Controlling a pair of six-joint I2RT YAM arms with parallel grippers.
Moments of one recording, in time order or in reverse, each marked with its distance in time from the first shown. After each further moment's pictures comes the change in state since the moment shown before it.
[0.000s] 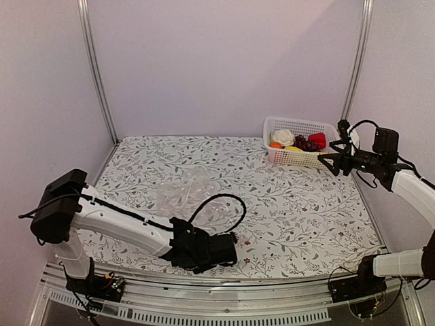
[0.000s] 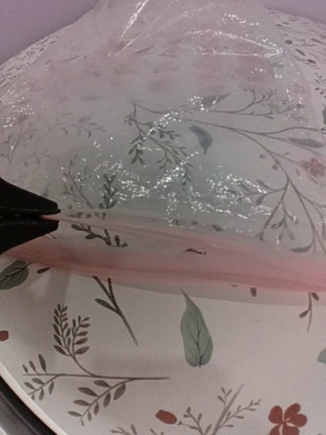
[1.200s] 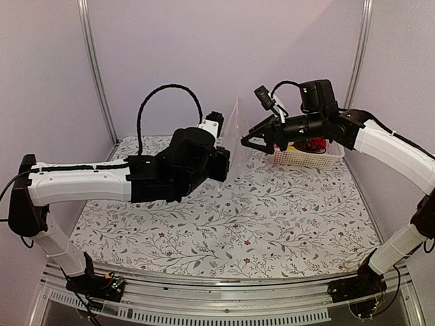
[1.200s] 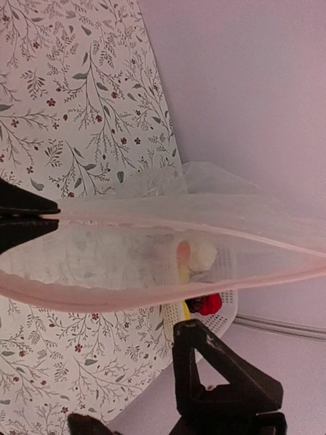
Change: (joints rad) left arm 0.265 -0.243 0.216 0.550 -0.140 -0.082; right arm 0.693 0.365 0.676 -0.370 0.145 0.350
